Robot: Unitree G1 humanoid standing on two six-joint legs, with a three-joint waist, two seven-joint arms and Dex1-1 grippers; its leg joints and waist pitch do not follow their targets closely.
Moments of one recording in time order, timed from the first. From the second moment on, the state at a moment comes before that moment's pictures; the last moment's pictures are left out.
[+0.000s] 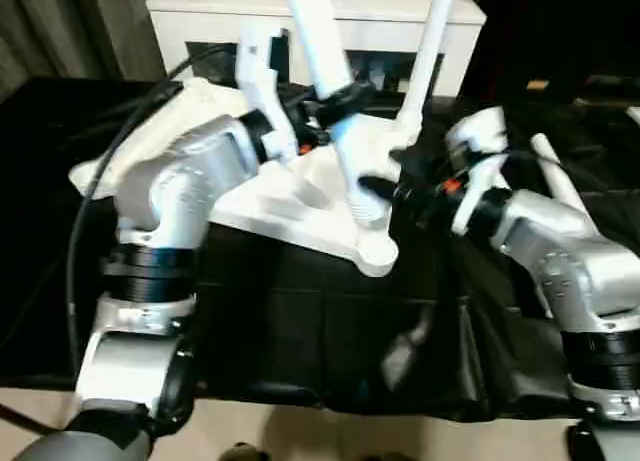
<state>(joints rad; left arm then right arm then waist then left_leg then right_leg) -0.87 0.19 0.03 0.14 -0.55 0.71 -0.53 -0.52 -0.36 -0.07 -0.07 0.53 0.68 0.68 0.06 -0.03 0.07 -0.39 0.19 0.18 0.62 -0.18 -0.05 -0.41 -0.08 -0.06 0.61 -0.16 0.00</state>
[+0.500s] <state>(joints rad) -0.84 0.25 -0.08 0.08 -0.51 0.75 -0.63 -0.53 -0.38 0.00 -0.02 0.53 0.70 0.75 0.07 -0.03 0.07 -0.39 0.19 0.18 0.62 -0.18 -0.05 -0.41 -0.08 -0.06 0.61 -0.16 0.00</state>
